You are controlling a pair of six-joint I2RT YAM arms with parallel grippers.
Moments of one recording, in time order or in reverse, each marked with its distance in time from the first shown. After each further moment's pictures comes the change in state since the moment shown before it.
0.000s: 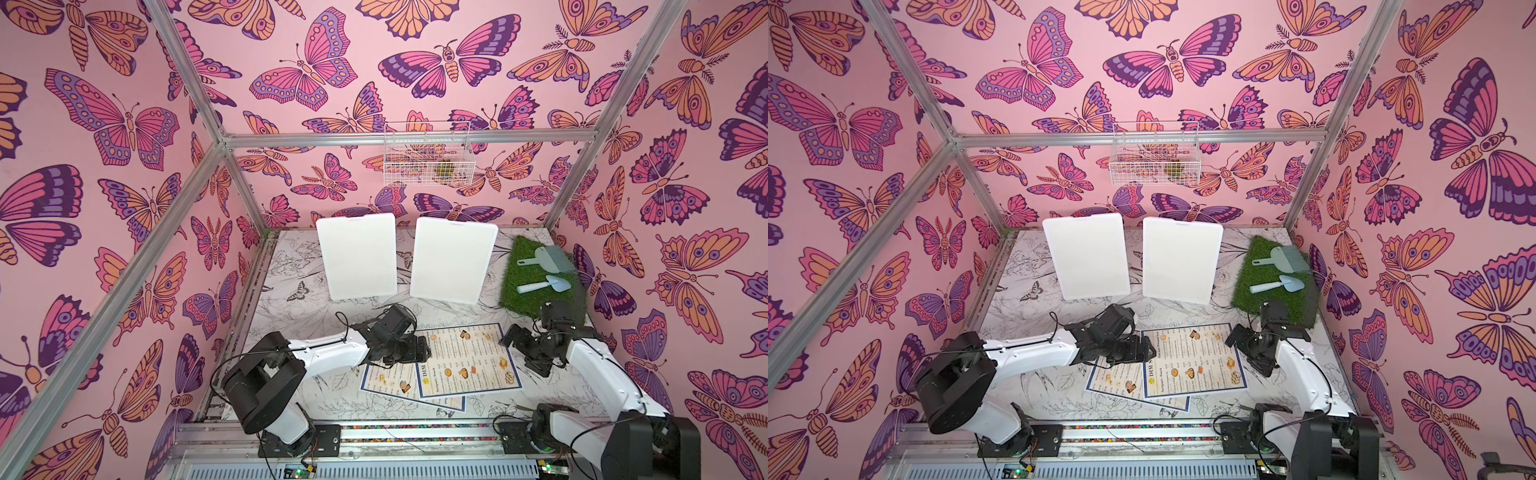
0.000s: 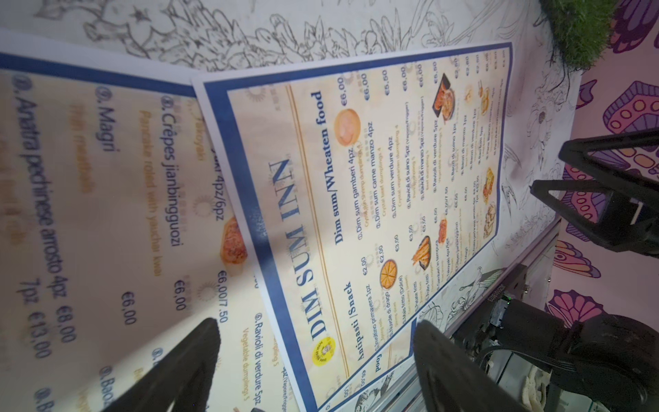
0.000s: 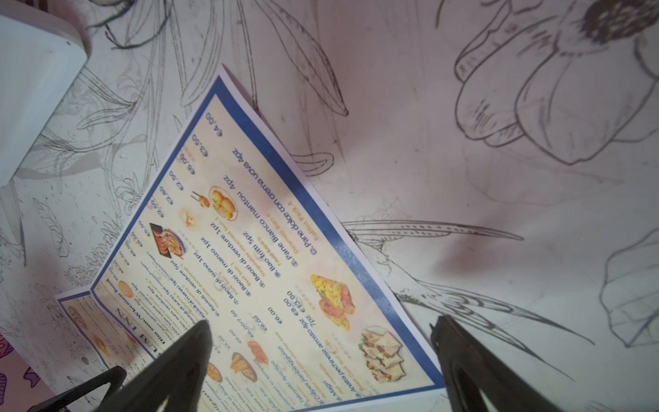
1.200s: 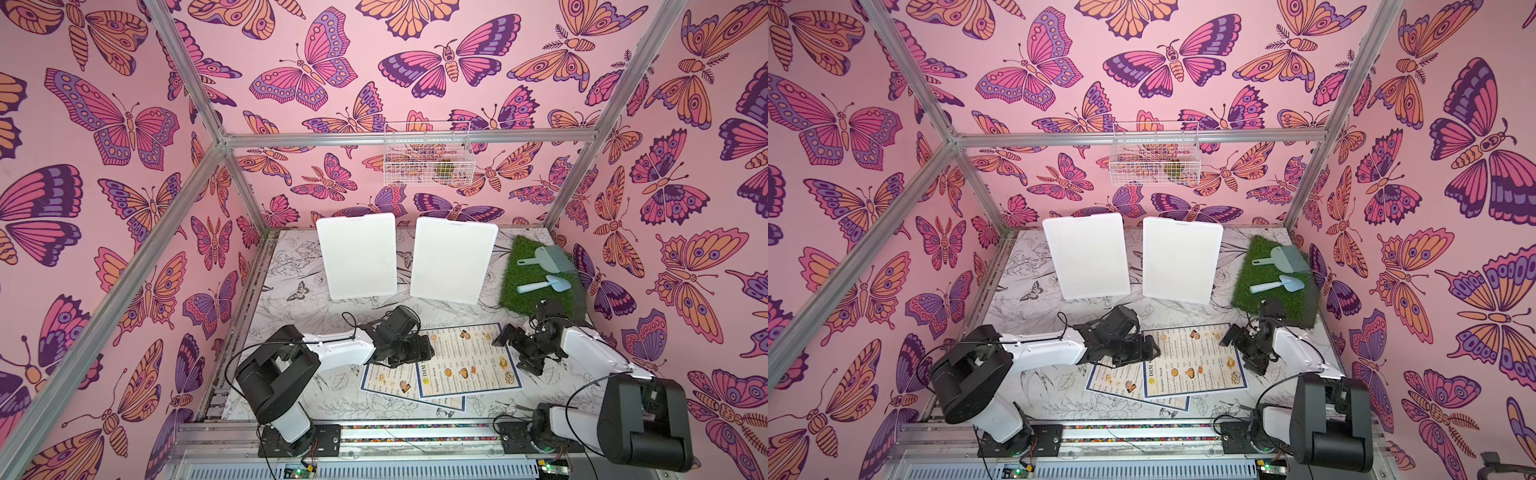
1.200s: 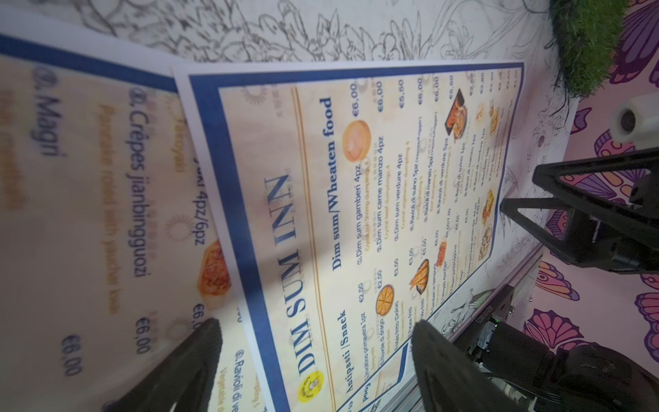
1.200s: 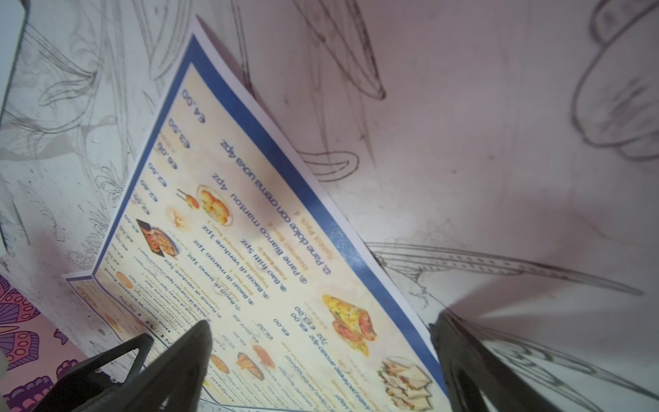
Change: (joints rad) left arm -0.012 0.078 0.002 0.082 0.006 -0.097; right arm -0.013 0.156 0.003 0.066 -0.117 -0.039
